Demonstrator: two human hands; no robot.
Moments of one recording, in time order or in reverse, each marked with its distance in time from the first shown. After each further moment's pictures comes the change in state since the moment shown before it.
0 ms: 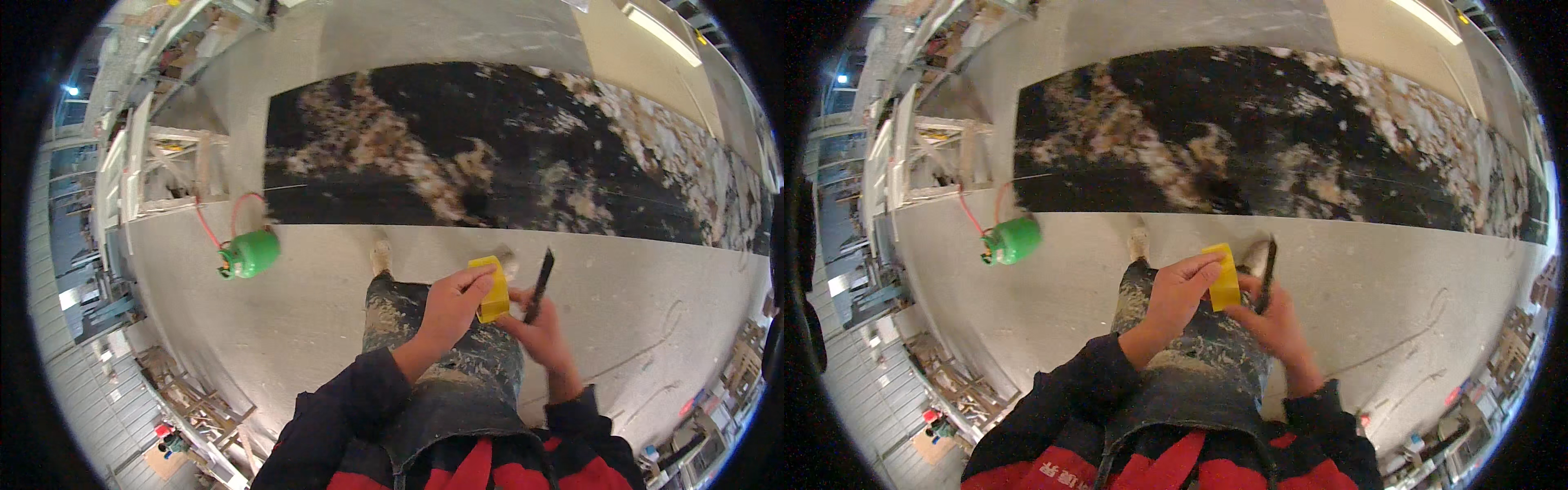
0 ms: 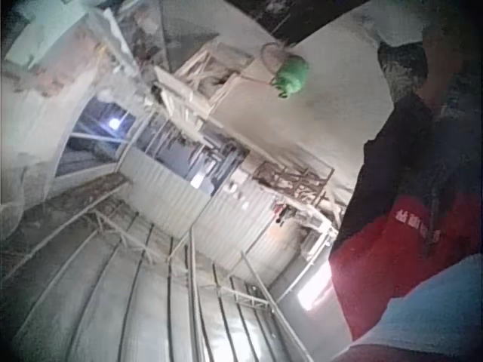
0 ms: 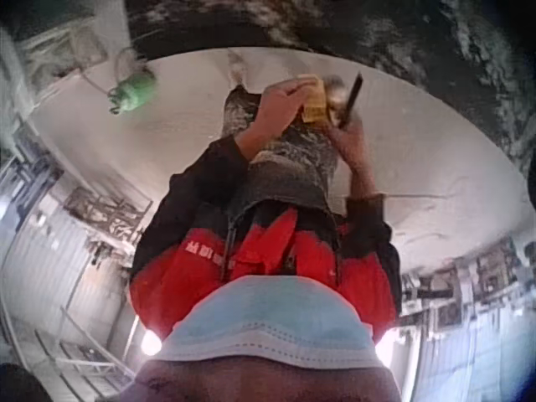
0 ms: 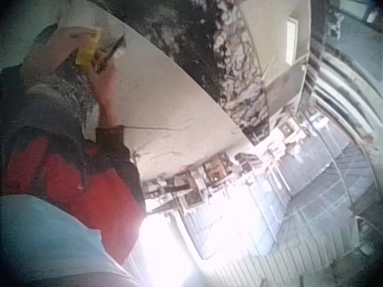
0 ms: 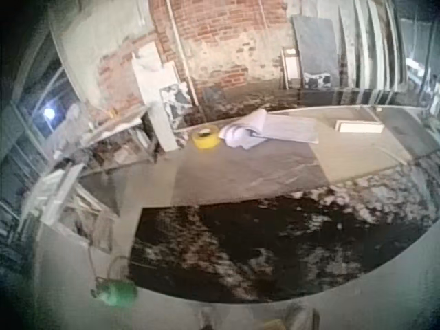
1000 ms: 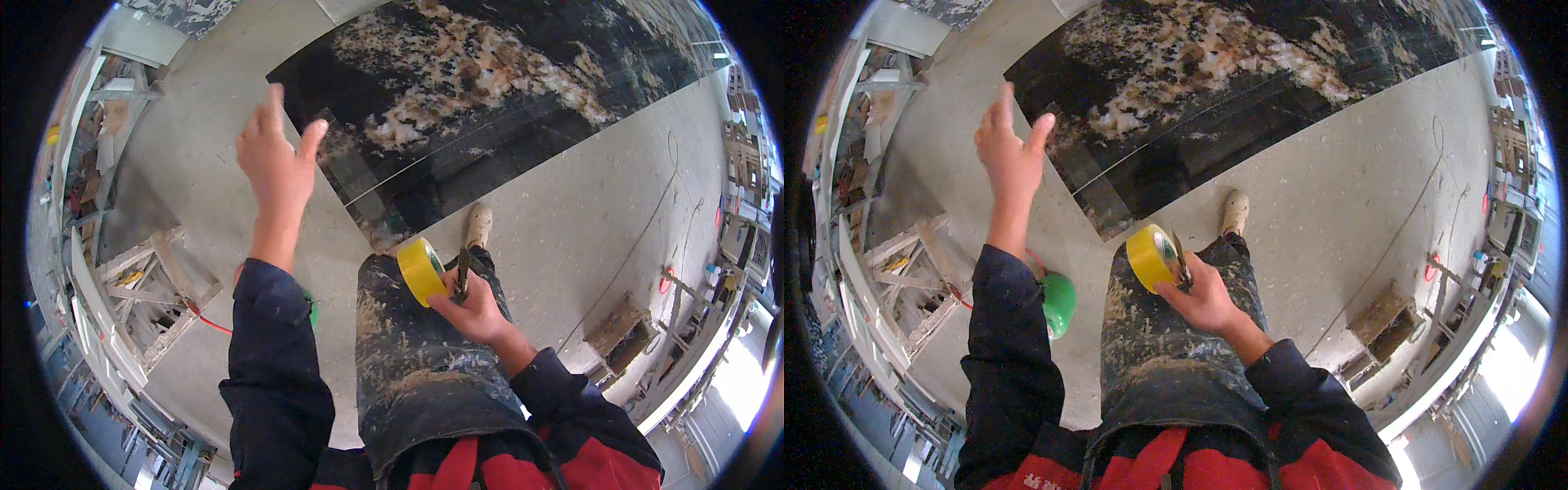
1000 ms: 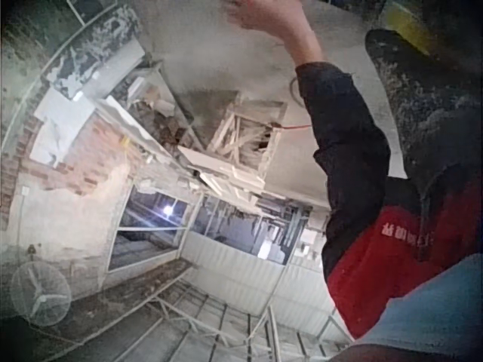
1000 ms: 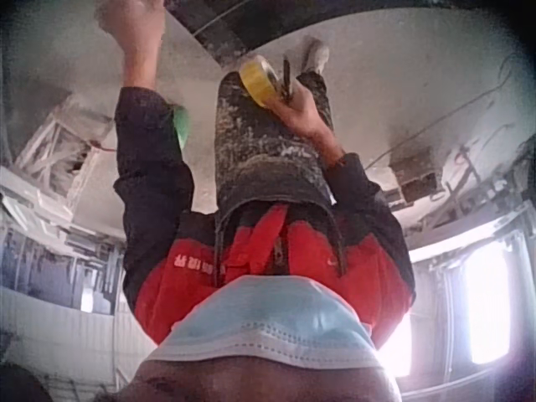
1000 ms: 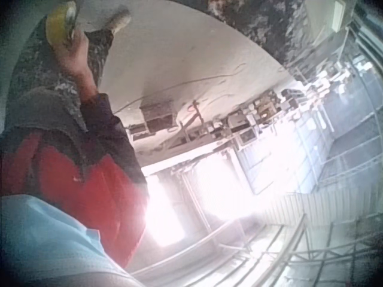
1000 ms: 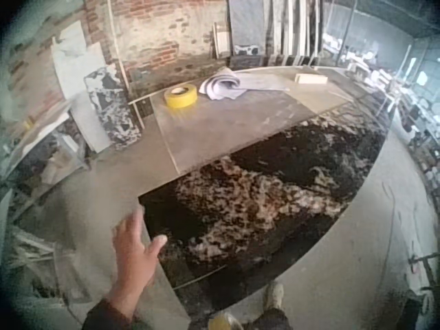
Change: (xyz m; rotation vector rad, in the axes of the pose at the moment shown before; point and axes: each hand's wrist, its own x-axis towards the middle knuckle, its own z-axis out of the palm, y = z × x) left_hand 0.280 0.036 -0.456 1.155 0.357 1.105; right_hand 0.125 0.072 0.456 -0.069 0.354 -0.050
